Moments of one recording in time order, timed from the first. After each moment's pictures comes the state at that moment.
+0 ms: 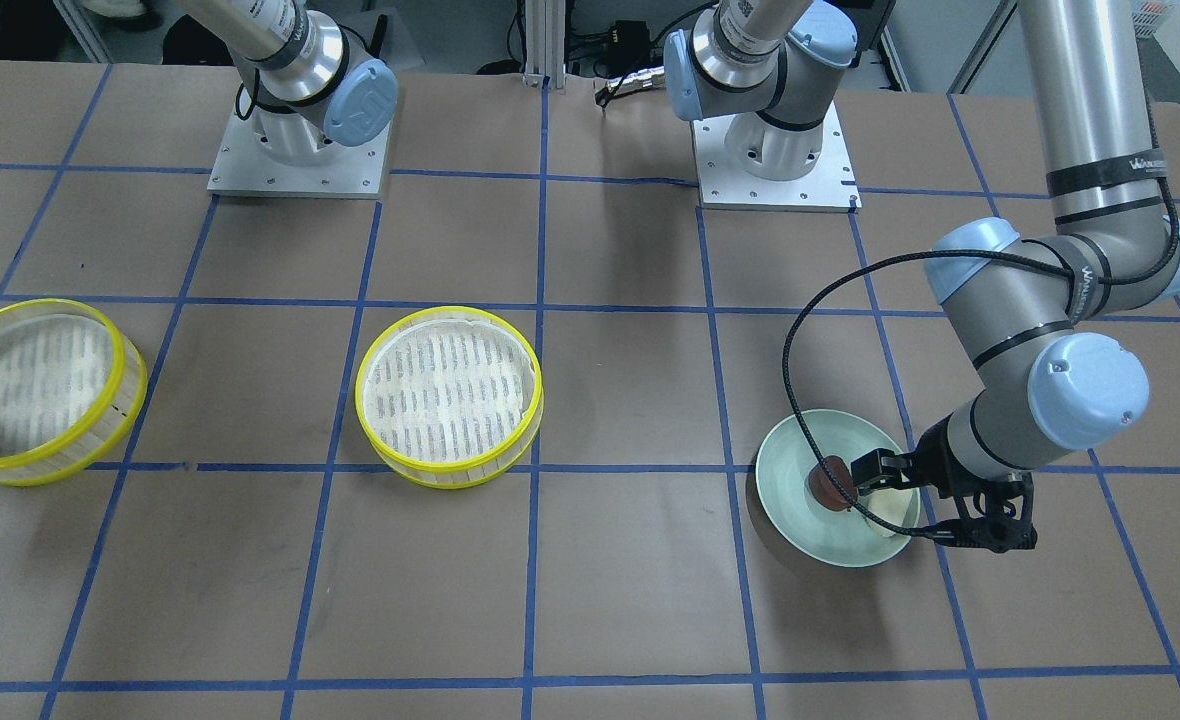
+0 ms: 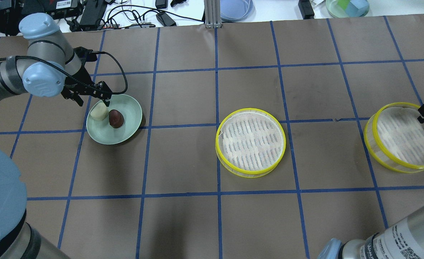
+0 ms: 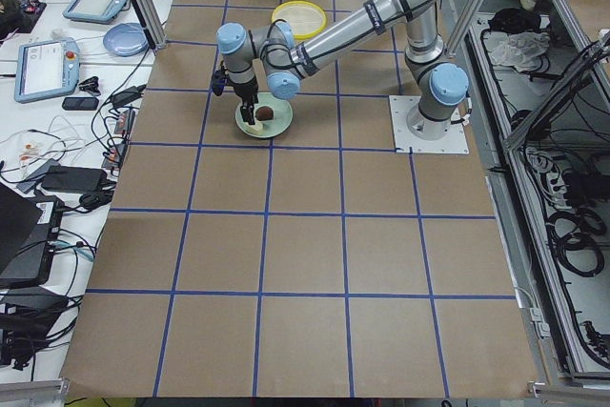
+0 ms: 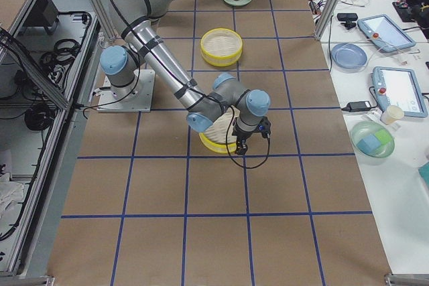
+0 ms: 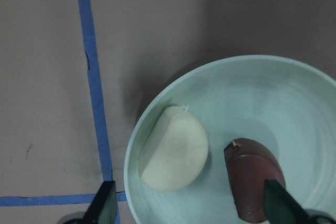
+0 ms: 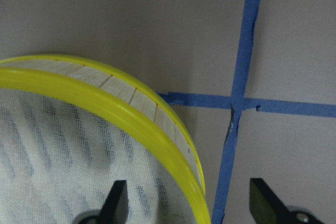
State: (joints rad) left arm -1.31 -2.02 -1.67 -1.10 1.61 0.29; right arm 0.84 -1.09 1.68 -2.06 -1.69 -0.81
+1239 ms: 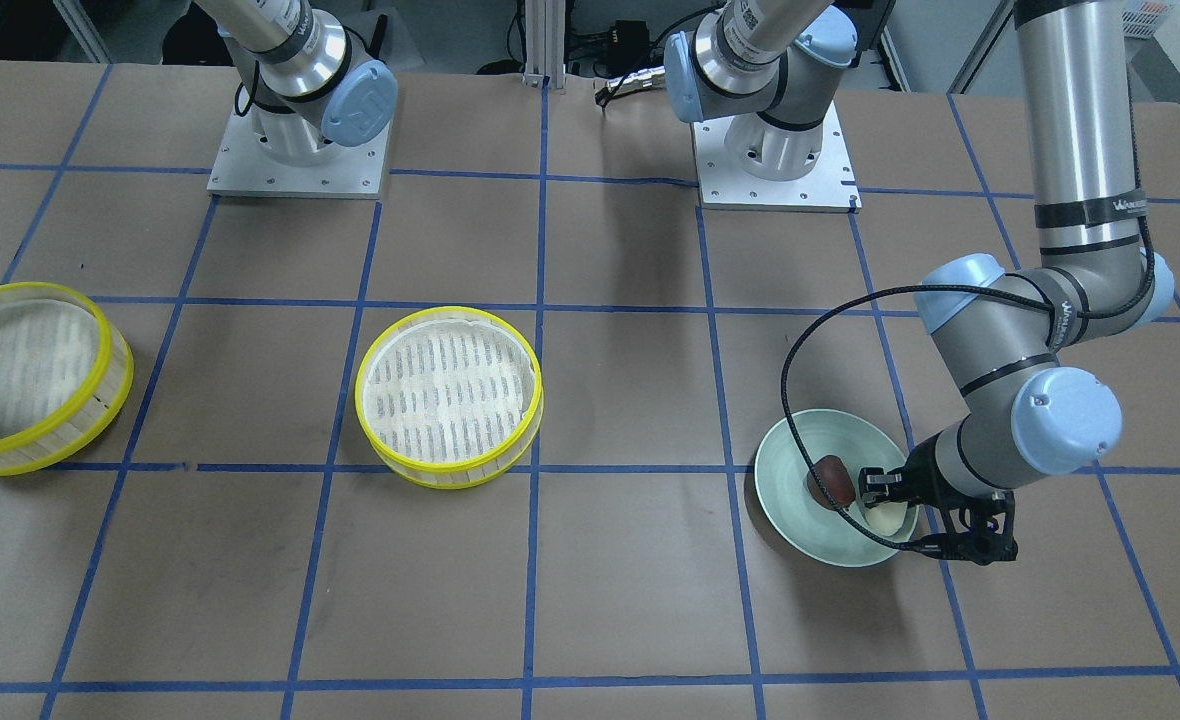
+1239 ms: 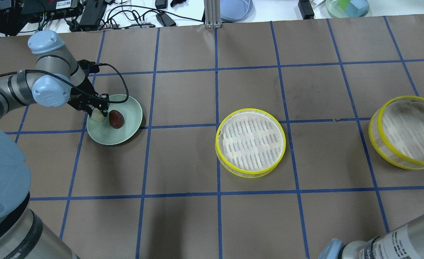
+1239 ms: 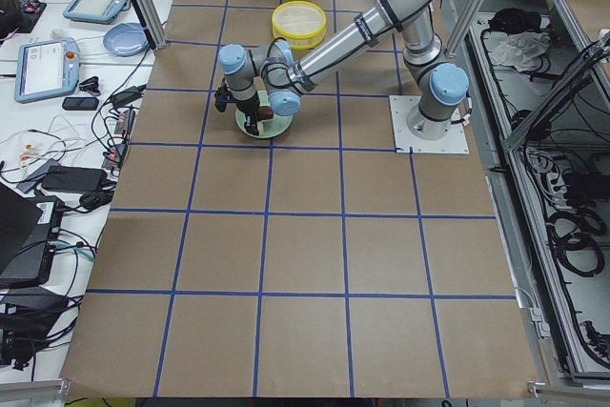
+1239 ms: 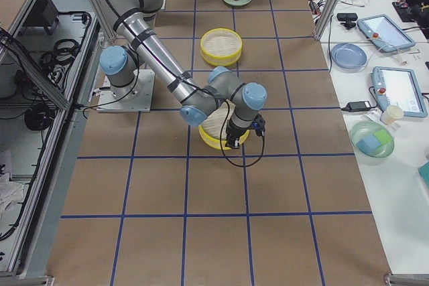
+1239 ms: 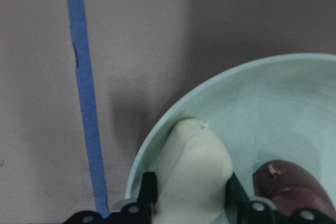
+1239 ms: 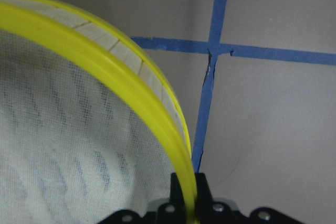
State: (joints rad) left arm -1.29 -2.07 -1.71 -1.04 1.61 0.30; right arm 0.84 -1.19 1.69 -1.98 -1.77 -0.82
